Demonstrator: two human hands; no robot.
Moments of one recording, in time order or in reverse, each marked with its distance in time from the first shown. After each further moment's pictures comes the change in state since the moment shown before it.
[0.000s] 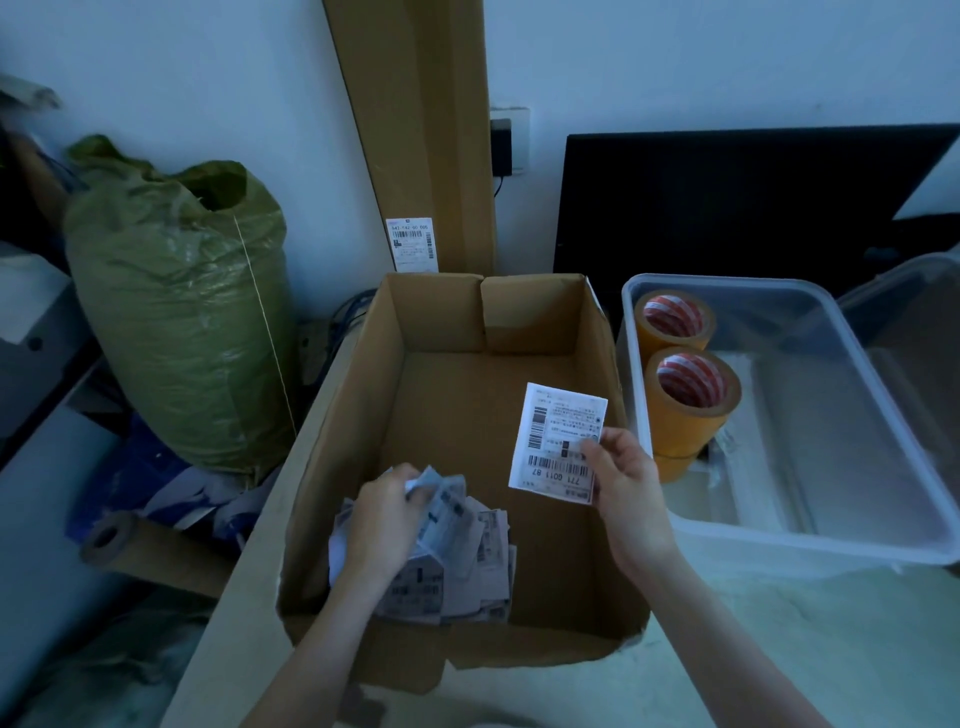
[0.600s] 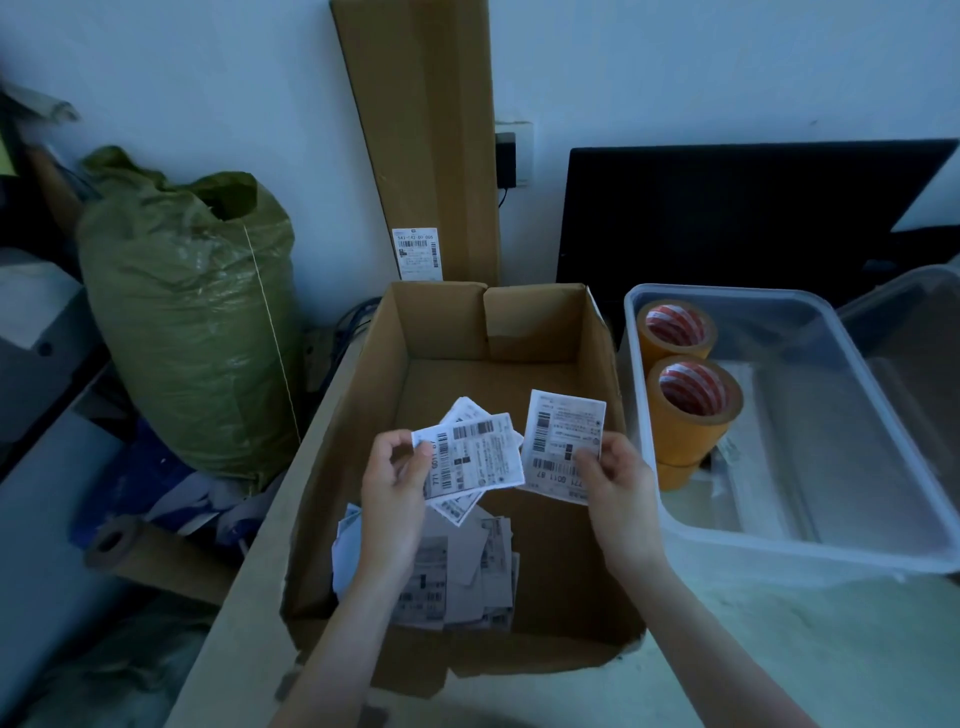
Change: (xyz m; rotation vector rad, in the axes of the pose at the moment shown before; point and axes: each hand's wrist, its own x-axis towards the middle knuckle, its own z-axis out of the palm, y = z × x) left_hand -0.019 0.057 -0.030 -0.784 0.167 -0.171; right_hand 0.000 0.009 0.008 -0.261 0.072 -0.167
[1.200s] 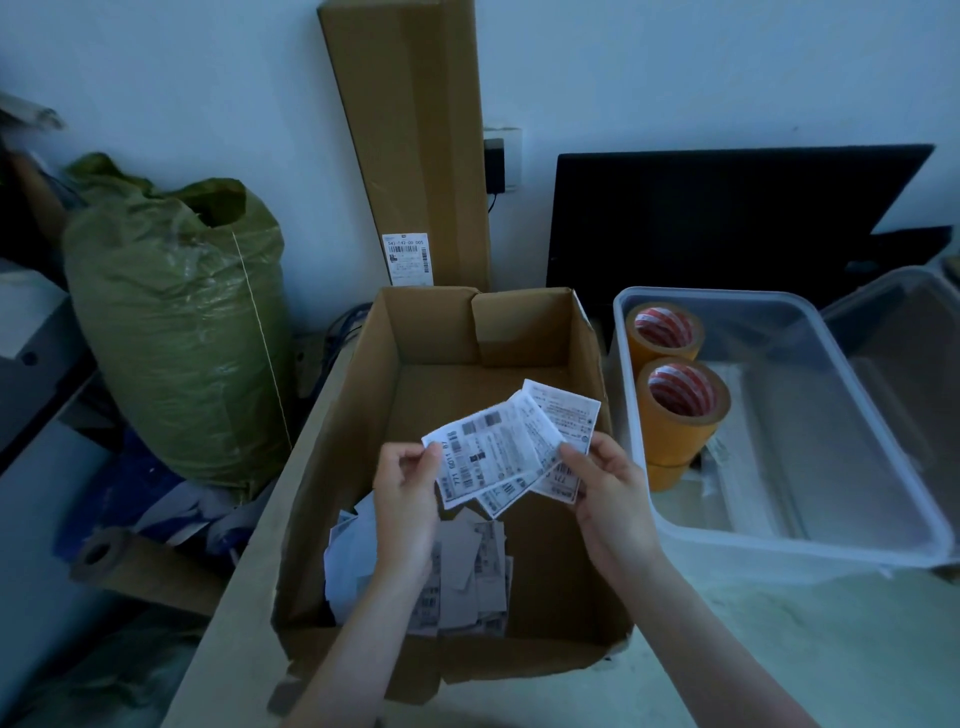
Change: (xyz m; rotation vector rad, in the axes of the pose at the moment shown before) left_hand -0.003 0.000 0.020 -0.038 0.033 -0.041; right_hand -0.001 -0.015 -0.002 0.525 -0.105 0.236
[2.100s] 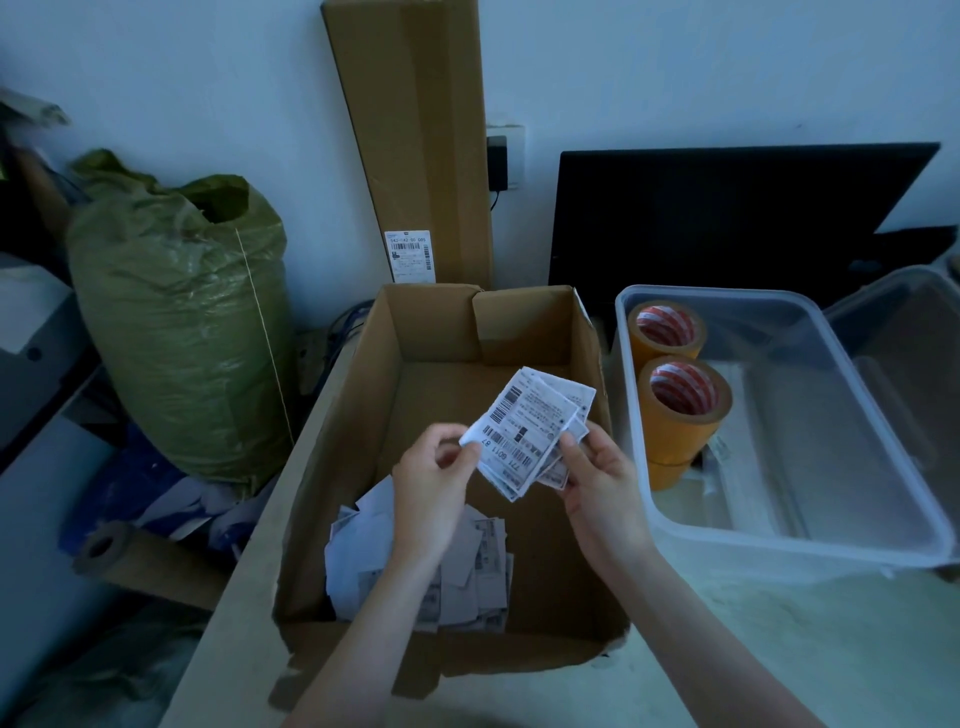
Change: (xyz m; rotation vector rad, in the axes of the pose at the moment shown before) left_hand -0.002 0.015 0.011 0.246 -0.167 0.146; right_hand -0.003 0.000 0.007 -0.020 -0.097 -0.086
